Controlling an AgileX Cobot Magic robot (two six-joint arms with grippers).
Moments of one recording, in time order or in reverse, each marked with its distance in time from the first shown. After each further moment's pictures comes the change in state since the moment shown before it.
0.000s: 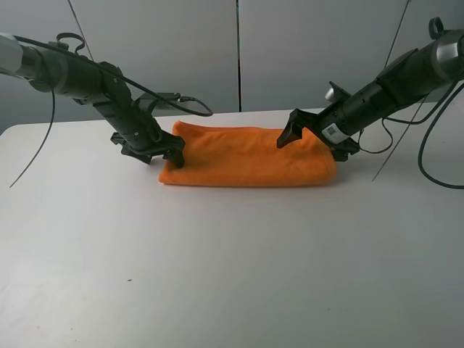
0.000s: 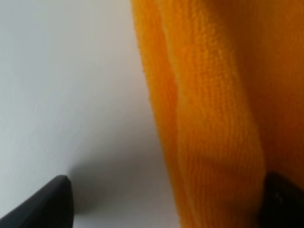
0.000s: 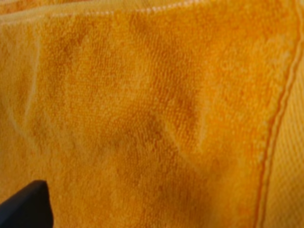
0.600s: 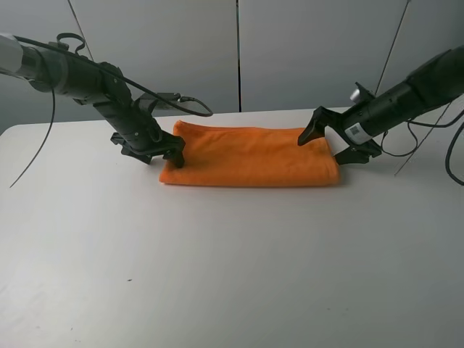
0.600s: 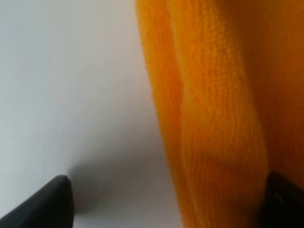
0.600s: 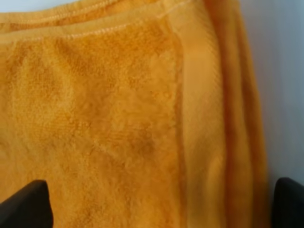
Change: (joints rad) left arm 0.000 0.000 0.000 0.002 -0.002 -0.004; right arm -0.096 -0.020 0.048 0.018 0.024 -0.034
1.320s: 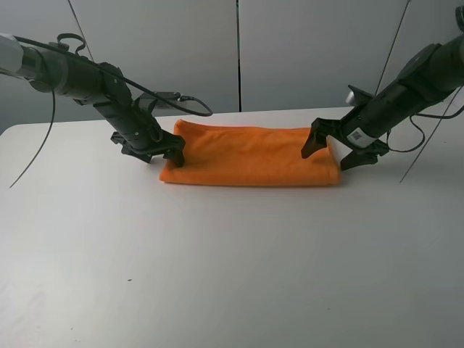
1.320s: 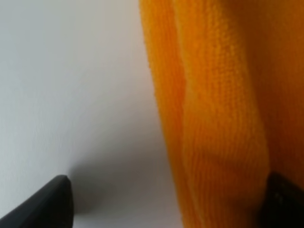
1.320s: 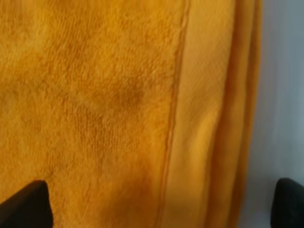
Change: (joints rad) left arm 0.000 0.000 0.001 0.004 -0.012 -0.004; right arm 0.020 -0.040 0.010 -0.232 -0.031 0.120
